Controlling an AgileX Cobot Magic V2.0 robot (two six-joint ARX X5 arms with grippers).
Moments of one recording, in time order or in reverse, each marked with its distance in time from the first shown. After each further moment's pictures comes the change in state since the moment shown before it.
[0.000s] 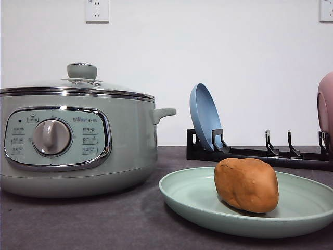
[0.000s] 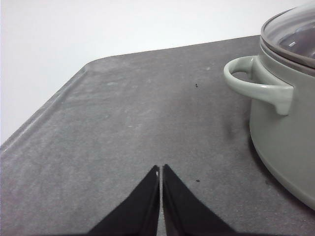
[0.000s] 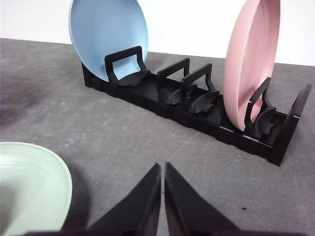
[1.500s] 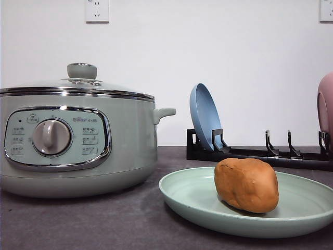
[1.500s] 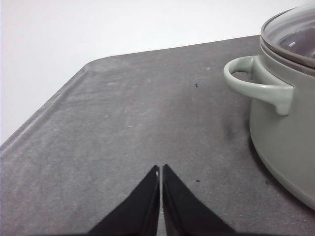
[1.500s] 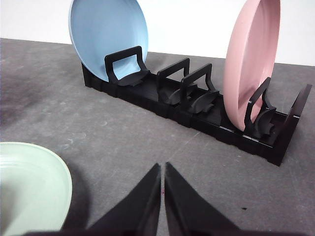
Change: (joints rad) left_arx 0.000 0.000 0.000 0.000 0.000 0.000; right_arx 0.000 0.000 0.000 0.000 0.000 0.000
